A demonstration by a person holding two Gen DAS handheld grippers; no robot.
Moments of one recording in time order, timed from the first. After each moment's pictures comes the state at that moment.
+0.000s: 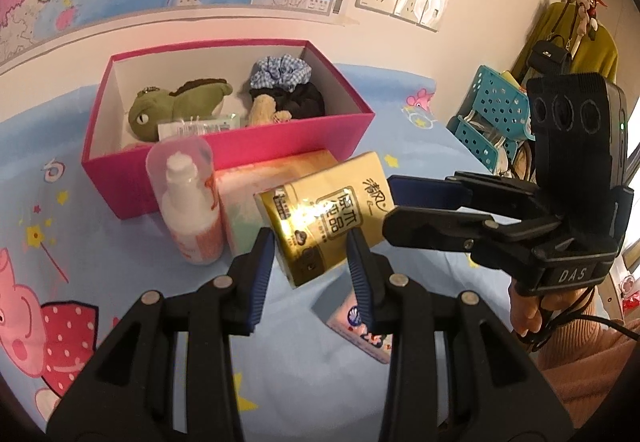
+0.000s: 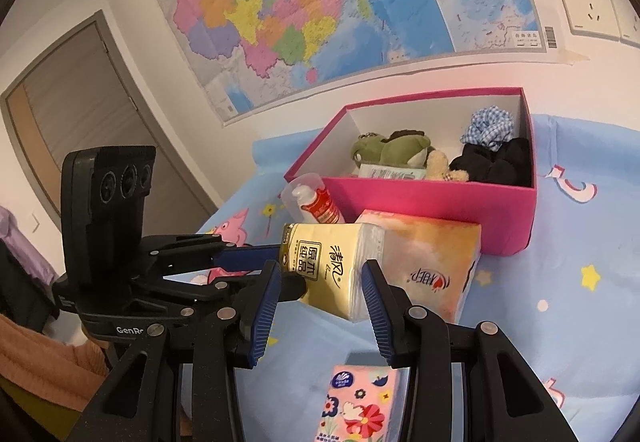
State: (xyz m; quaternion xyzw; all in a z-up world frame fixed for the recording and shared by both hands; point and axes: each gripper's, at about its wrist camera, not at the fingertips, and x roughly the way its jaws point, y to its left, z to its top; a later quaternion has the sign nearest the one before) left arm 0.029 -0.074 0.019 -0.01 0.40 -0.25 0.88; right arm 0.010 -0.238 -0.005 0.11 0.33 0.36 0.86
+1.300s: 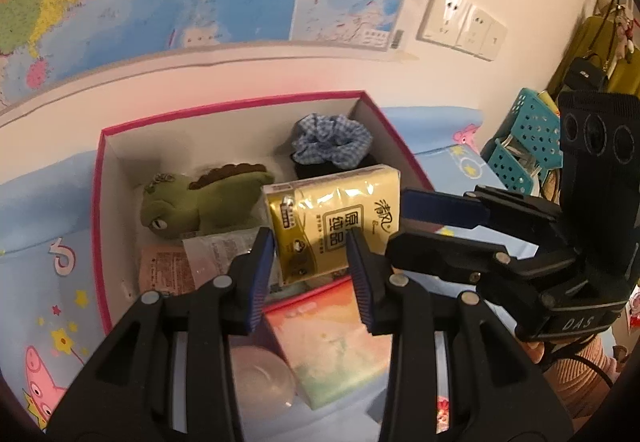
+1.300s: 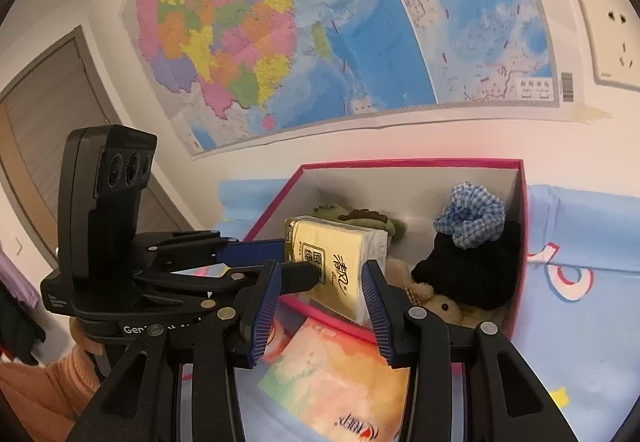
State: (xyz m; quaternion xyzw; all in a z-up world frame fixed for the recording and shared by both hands) left arm 0.159 -0.081 0.046 0.00 0.42 -0.21 0.88; right arm 0.125 -0.234 0.018 0.11 0.32 0.34 0.88
